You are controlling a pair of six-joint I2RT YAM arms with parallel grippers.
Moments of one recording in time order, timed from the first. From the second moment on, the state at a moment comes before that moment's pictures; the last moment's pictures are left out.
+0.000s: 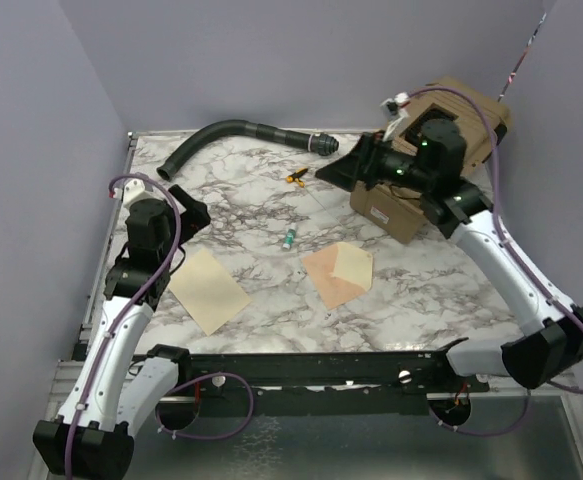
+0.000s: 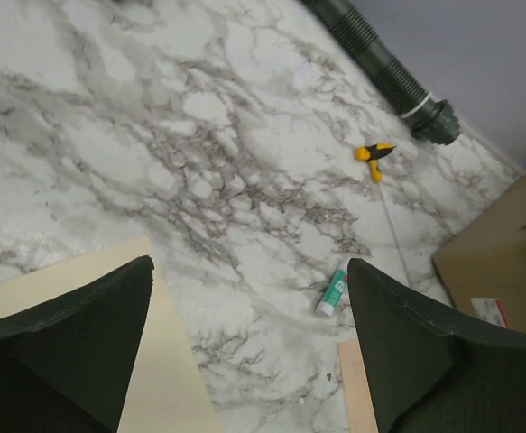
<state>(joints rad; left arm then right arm) -0.16 0.85 0.87 -0.38 -0.19 -0.64 0.38 1.30 1.35 -0.15 -0.63 0.57</state>
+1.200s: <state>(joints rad) -0.16 1.06 0.44 -0.45 -0.20 -0.87 0.80 2.10 1.50 -0.18 -0.46 0.82</state>
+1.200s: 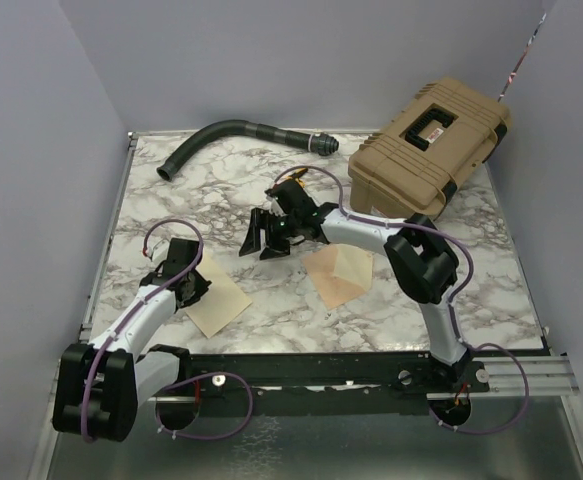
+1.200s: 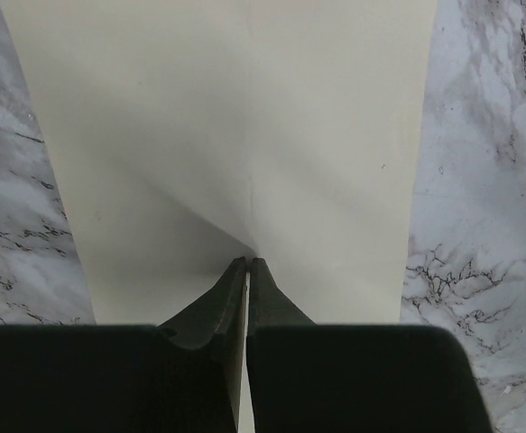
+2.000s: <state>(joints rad) -0.16 1.09 0.45 -0.44 -0.20 -0.89 0.87 2.17 1.52 -0.32 -0.50 0.79</state>
